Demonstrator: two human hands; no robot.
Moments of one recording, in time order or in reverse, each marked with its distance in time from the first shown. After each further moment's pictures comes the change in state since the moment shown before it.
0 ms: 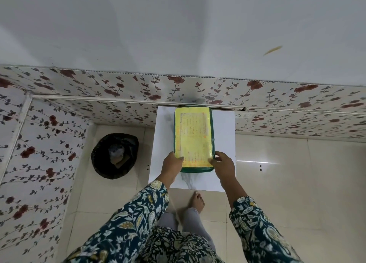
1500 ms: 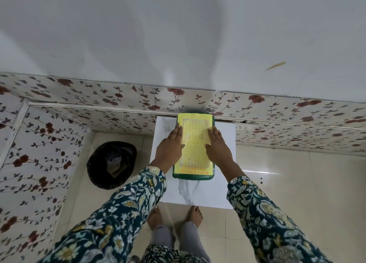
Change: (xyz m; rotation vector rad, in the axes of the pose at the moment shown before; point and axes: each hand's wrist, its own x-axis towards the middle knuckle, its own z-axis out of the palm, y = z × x) left_hand 0.049 0.058 -0.026 0.936 0.164 0.634; right_hand 0.063 -0.069 0.000 -0.695 -0.116 -0.358
